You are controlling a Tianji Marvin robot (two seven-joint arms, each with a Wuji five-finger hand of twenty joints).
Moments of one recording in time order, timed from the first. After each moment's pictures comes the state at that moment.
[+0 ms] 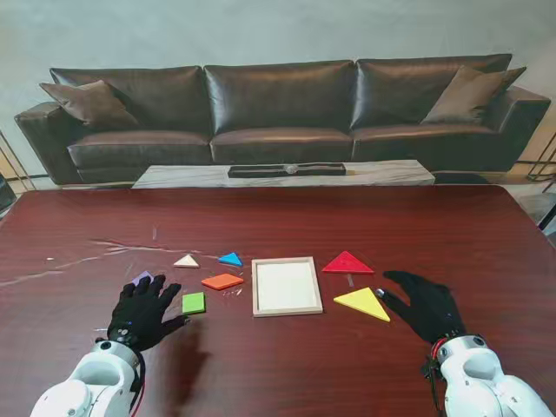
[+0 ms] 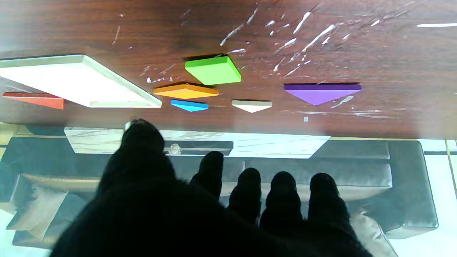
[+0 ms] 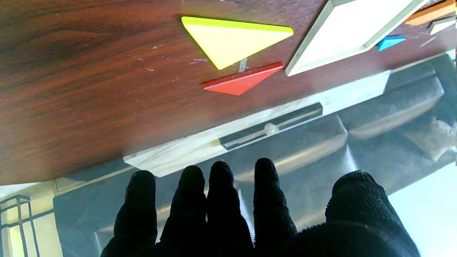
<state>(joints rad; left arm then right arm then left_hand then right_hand) 1.92 -1.06 -1.34 -1.94 1.14 0.30 -0.12 -1.92 -1.10 1.53 -1.83 -0.81 0.07 -0.03 0.81 0.01 -0.02 -0.05 0.24 0.14 0.08 0.35 0.16 0.13 0.06 0.27 0.11 0.09 0.07 0.26 0.00 0.11 0.19 0.29 0.60 0.07 -0.05 -0.10 0.30 -0.03 0.32 0.32 0.40 0.06 0.20 0.15 0.33 -0.02 0.12 0.19 0.05 0.12 0.65 0.04</state>
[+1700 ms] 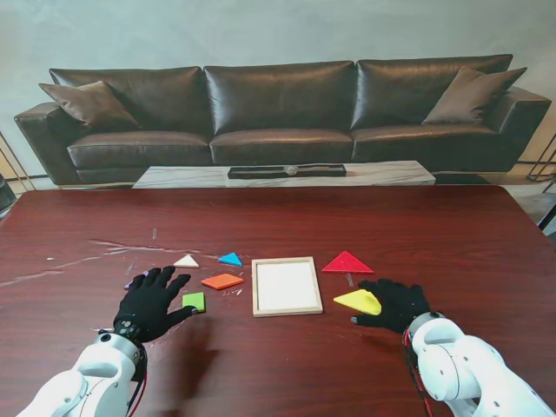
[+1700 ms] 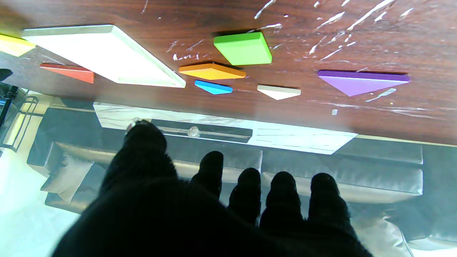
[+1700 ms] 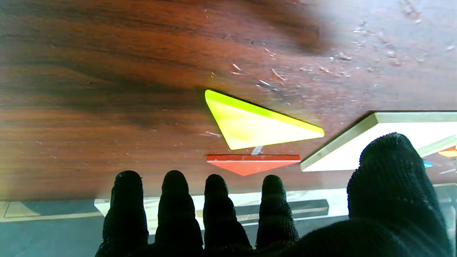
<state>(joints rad) 1.88 -1.07 -1.35 -1.90 1.03 0.19 -0.06 -1.66 -1.03 1.31 -1.64 -1.01 0.14 0.24 0.82 0.02 -0.02 -0.05 0.25 0.14 0.08 0.35 0.16 0.13 0.06 0.27 0.11 0.09 0.07 0.26 0.01 0.12 0.18 0.29 0.60 -0.22 -0.05 -0.10 0.15 -0.10 0.25 0.33 0.25 0.12 0.23 0.16 0.29 0.16 0.10 0.19 0.03 0.27 0.69 0.04</state>
